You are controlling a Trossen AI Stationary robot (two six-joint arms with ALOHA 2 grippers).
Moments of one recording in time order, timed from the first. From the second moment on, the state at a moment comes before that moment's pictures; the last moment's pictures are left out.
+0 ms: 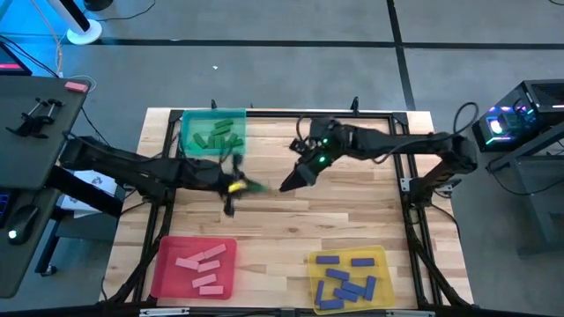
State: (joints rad) left arm -0.15 1.12 0.75 -0.02 -0.16 0.47; right arm -0.11 1.59 1.36 -0.20 -0.65 0.85
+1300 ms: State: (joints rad) left arm 0.58 0.89 0.55 -0.47 -0.43 -0.46; right arm -0.12 1.48 1.36 -0.50 -0.45 0.59
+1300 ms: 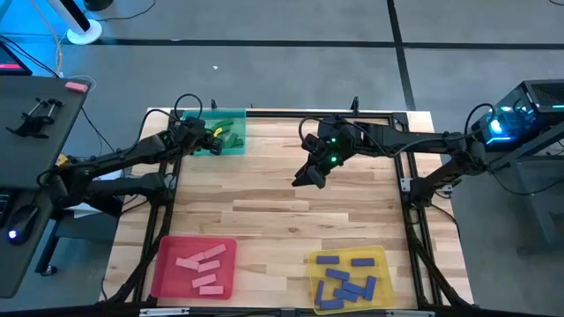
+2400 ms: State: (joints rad) left arm 0.58 0.89 0.55 -0.47 -0.42 -0.46; right arm -0.12 1.48 1.36 -0.54 -0.46 0.60
